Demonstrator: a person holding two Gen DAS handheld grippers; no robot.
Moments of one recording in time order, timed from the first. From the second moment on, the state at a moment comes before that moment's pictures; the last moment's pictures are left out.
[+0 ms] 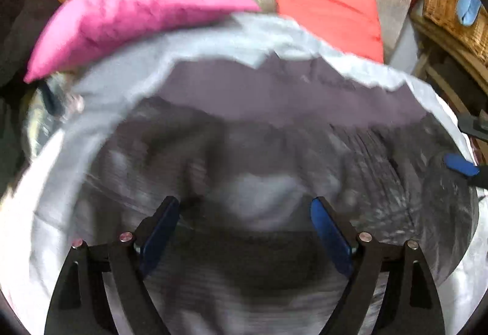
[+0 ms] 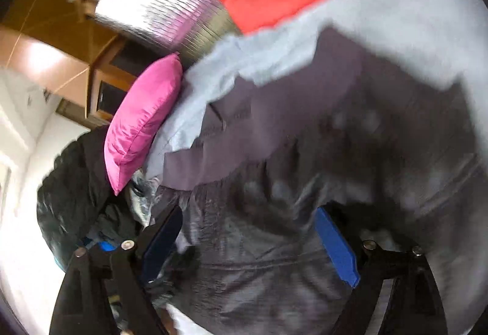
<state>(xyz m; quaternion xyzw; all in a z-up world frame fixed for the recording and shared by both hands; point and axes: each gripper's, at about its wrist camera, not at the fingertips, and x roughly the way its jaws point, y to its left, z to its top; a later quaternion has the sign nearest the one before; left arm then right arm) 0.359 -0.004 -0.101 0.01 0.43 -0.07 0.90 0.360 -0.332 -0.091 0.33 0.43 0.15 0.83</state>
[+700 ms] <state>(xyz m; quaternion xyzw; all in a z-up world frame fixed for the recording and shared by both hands) 0.469 0.062 -0.129 0.02 0.50 -0.05 0.87 0.432 -0.355 -0.102 -0.02 0.49 0.02 0.87</state>
